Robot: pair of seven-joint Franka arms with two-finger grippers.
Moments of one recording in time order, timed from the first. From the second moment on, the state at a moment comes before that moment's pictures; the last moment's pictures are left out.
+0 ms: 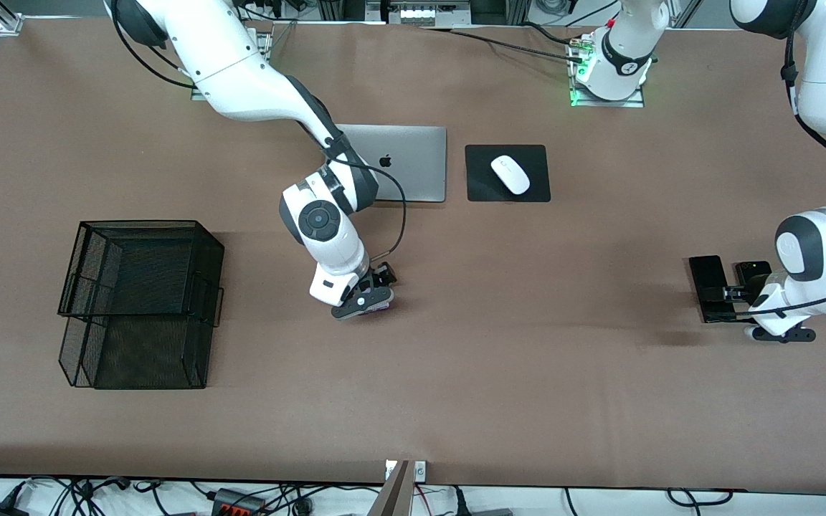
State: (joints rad) left arm 0.25 0.72 0.04 -1.61 -0.01 2.13 0.27; right arm 0.58 0.86 0.01 -1.50 0.02 2.54 0.20
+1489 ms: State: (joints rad) left arm 0.22 0.75 0.07 -1.63 -0.06 2.11 0.24; right arm 0.58 0.86 0.00 -1.48 0.02 2.54 0.22
